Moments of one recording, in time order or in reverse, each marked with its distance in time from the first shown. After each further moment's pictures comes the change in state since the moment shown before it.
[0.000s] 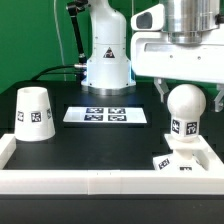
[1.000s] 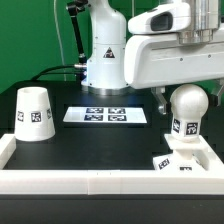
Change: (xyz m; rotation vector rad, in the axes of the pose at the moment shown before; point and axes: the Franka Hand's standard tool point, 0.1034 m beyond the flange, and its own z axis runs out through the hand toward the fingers) arm 0.006 0.003 0.003 -0.028 0.075 -0.945
